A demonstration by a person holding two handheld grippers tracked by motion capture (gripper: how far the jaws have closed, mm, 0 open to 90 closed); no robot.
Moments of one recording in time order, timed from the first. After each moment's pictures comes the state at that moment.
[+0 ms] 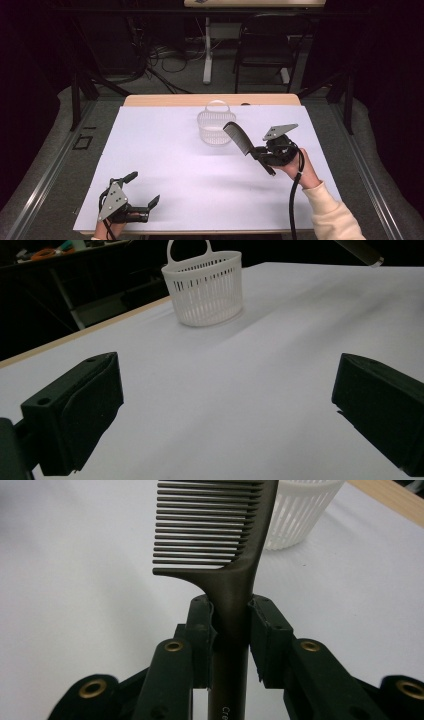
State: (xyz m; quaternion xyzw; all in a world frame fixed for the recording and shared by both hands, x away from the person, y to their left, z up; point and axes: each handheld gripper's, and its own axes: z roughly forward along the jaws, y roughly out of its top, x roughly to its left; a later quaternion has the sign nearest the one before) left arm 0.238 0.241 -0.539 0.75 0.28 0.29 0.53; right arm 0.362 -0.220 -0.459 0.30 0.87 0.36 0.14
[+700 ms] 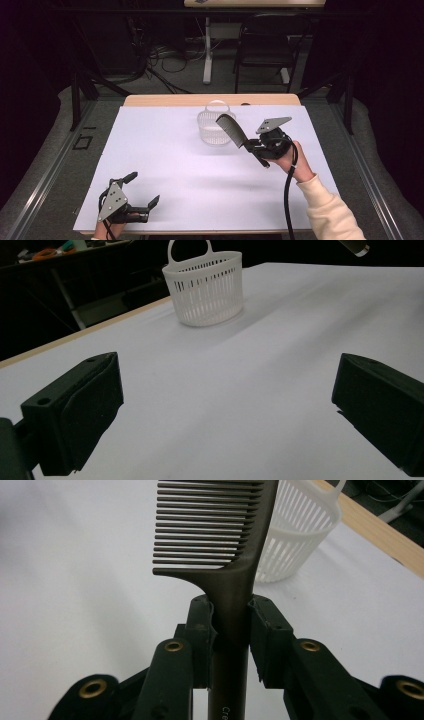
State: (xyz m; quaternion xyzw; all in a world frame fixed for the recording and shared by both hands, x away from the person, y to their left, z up) left arm 0.237 0.241 -0.539 0.75 0.28 0.29 0.53; right arm 0.371 -0.199 -0.439 0.29 0.87 0.37 0.16
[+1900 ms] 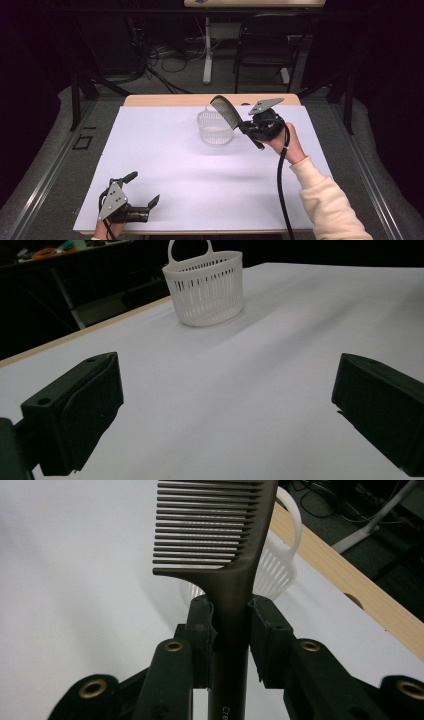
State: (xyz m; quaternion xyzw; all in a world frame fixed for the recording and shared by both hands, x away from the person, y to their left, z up) left arm 0.238 0.241 -0.539 0.75 0.28 0.29 0.53; right arm 0.406 -0.182 -0.410 0.28 0.86 0.37 0.20
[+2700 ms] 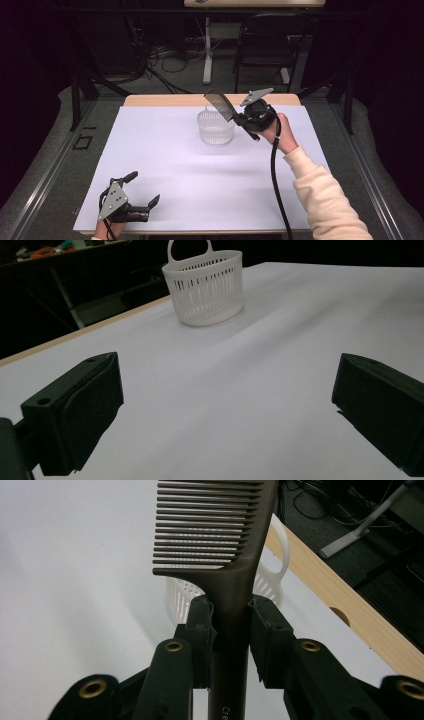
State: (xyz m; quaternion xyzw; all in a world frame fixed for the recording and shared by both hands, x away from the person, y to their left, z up) left arm 0.239 0.242 -0.540 0.75 0.28 0.29 0.53; right arm 0.429 -0.163 -0.400 0.28 0.87 0.35 0.21
